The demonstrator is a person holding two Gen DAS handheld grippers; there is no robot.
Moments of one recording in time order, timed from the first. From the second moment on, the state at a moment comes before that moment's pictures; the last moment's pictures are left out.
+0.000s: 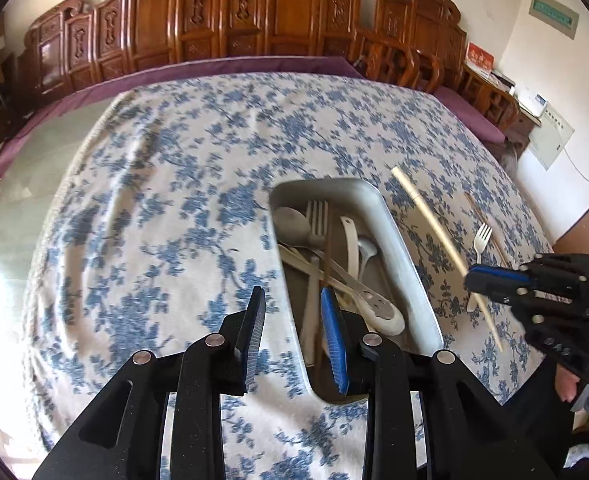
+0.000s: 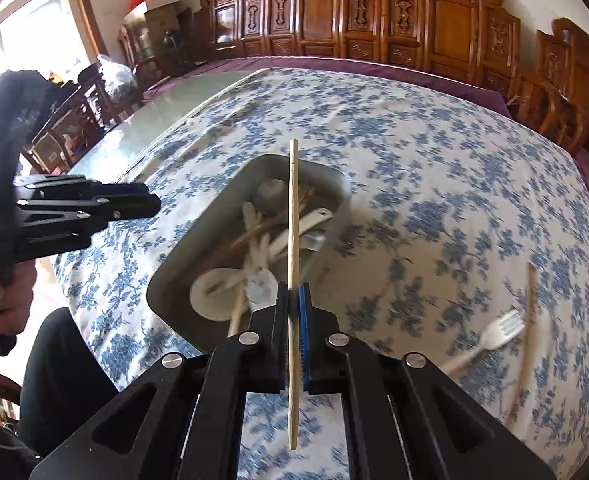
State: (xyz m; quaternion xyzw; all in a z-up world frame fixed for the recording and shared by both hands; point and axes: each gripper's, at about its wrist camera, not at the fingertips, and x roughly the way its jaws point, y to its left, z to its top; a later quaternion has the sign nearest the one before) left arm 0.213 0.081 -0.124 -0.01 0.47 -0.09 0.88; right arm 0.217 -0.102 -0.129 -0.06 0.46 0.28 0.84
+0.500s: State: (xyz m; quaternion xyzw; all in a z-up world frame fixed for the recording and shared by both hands) left arm 0.200 0.116 -0.105 -0.01 0.45 -0.07 0.89; right arm 0.251 -0.056 -0.144 -0.02 0.48 0.29 0.83
